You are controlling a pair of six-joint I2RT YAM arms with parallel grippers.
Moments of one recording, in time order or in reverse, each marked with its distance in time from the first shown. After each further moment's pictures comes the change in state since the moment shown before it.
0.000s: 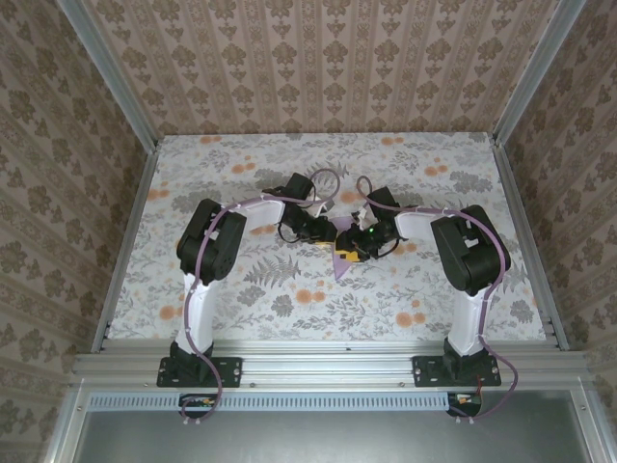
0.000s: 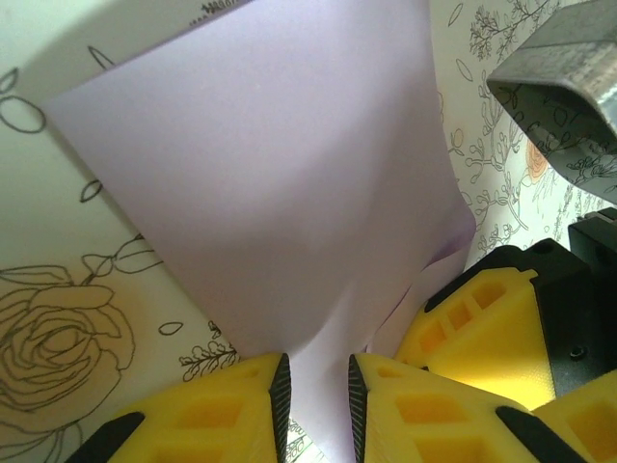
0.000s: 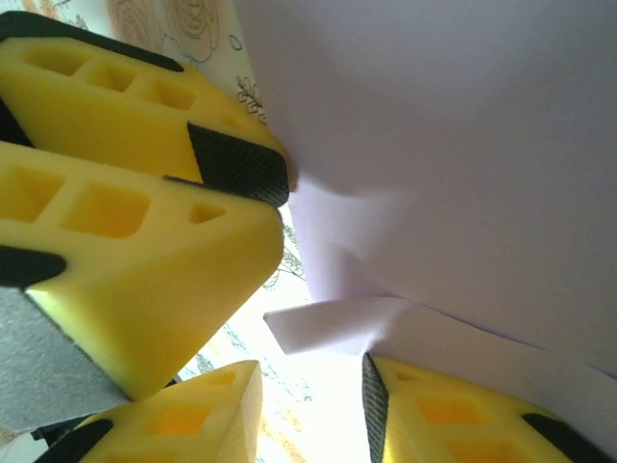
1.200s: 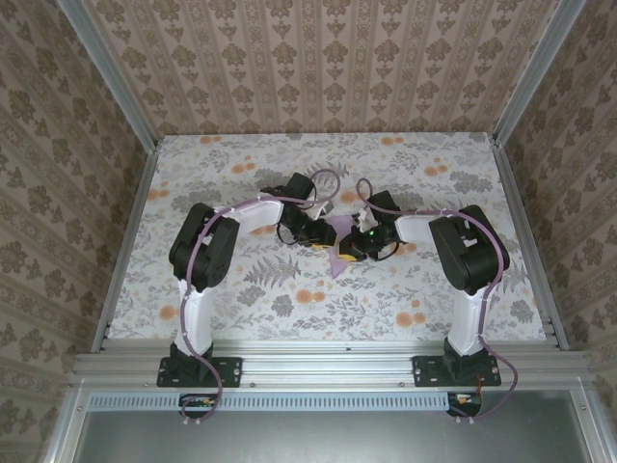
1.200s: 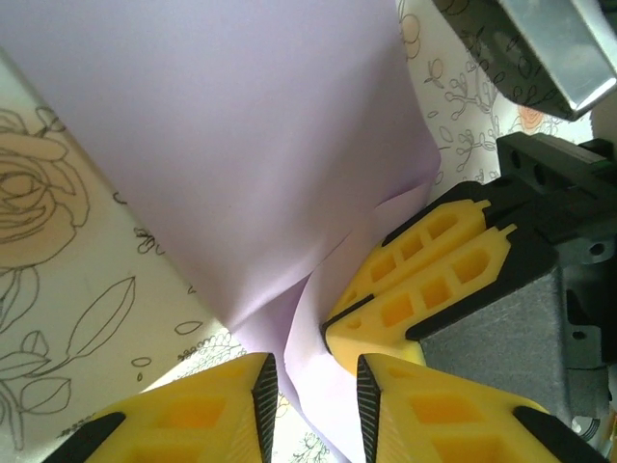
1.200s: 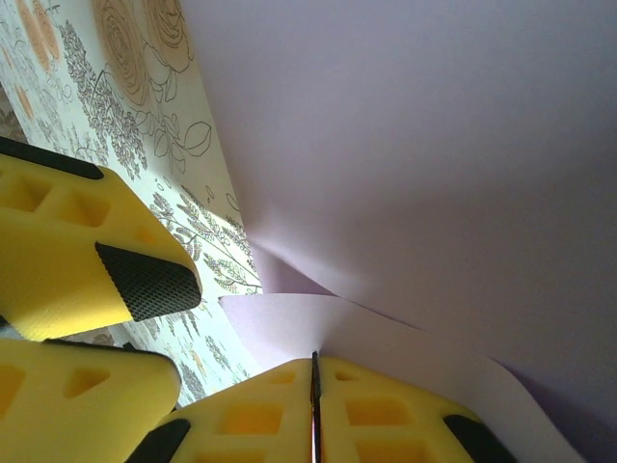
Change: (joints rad) left arm -0.020 -0.087 -0.025 -0.116 -0.053 0.002; right arm 0.000 0.006 -0.043 0.087 0.002 0.000
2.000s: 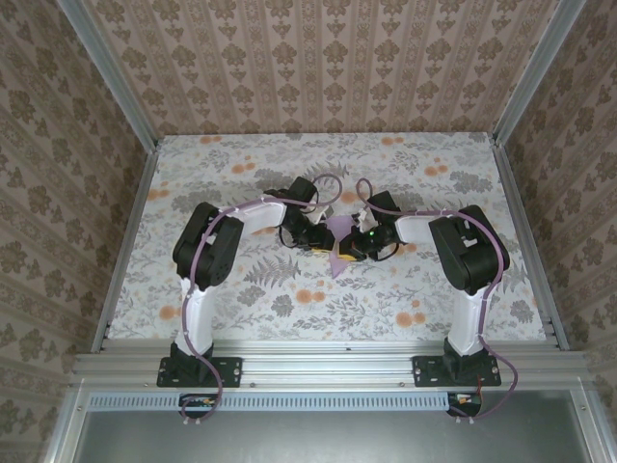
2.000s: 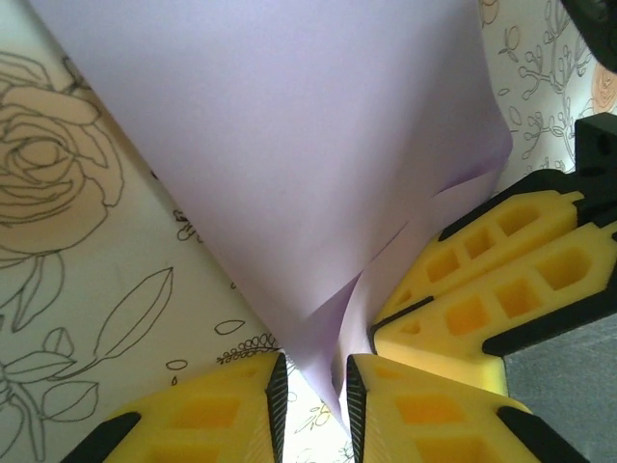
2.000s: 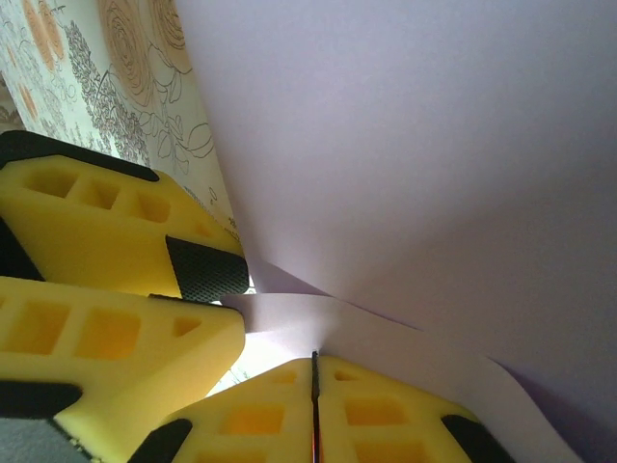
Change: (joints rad) left arm -0.013 0.028 0.002 -0.023 -0.050 0.008; right arm 0.000 0.000 -0.007 0.017 -0.002 0.000
